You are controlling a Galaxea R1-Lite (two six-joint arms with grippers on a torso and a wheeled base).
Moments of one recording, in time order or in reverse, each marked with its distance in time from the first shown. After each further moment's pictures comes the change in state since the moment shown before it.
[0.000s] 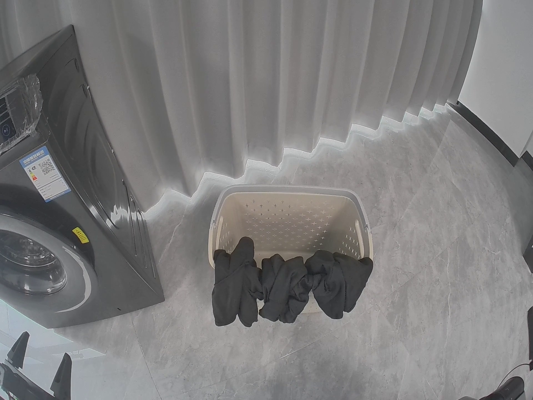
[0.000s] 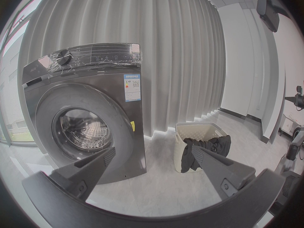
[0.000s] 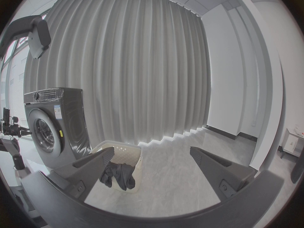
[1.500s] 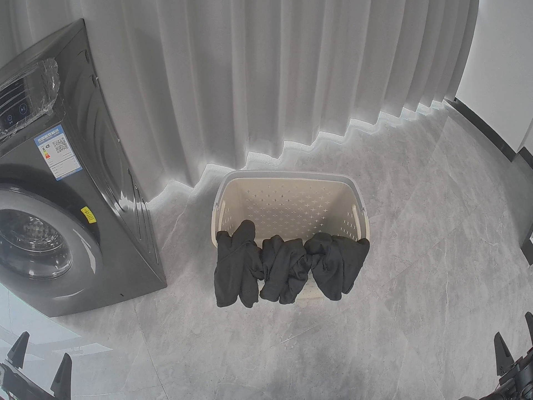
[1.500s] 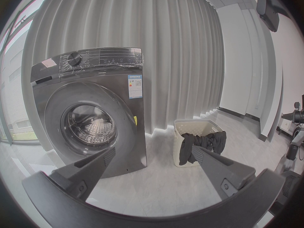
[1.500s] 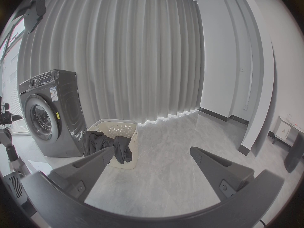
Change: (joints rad) left arm 0.000 0.000 0.000 0.000 -0.001 0.001; right arm -0.003 -0.069 0.233 -0.013 -0.075 0.020
